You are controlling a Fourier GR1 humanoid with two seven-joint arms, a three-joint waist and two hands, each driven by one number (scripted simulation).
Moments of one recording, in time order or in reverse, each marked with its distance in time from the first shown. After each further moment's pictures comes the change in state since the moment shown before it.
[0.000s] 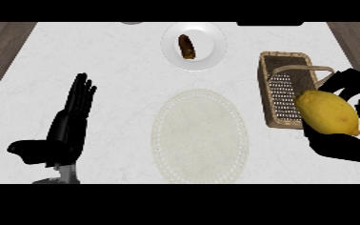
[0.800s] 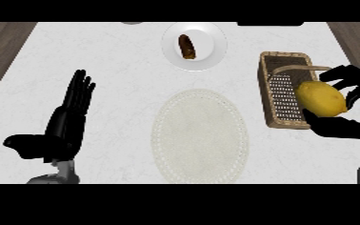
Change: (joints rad) left arm -0.027 -0.015 0.040 0.005 -0.007 -0.038 0.024; right arm 0.043 0.002 -0.128 0.252 -0.022 -0.157 -0.186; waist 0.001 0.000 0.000
